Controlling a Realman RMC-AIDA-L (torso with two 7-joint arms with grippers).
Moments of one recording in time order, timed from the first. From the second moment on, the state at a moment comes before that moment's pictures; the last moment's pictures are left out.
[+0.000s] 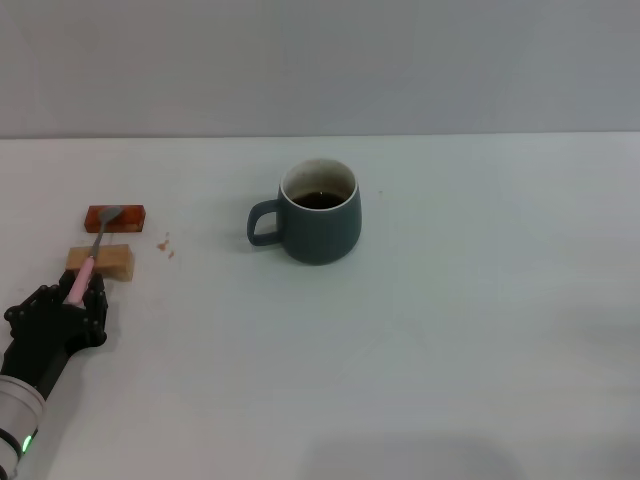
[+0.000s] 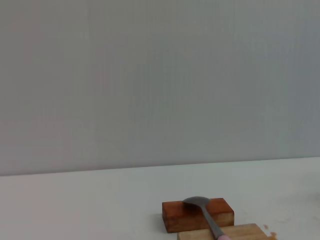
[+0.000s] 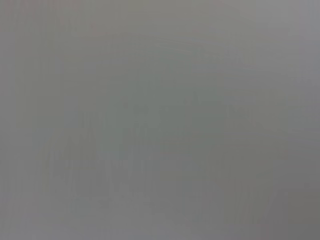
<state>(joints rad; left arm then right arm) -0.23 -2.07 -0.89 -0.31 2.43 0.94 -0.06 0.20 2.08 0.87 0.21 -2.06 -1.39 -0.04</state>
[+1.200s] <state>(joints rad) -0.23 -2.07 -0.89 -0.31 2.43 0.97 -0.04 0.20 2.08 0.87 0.22 -2.06 -1.39 -0.04</state>
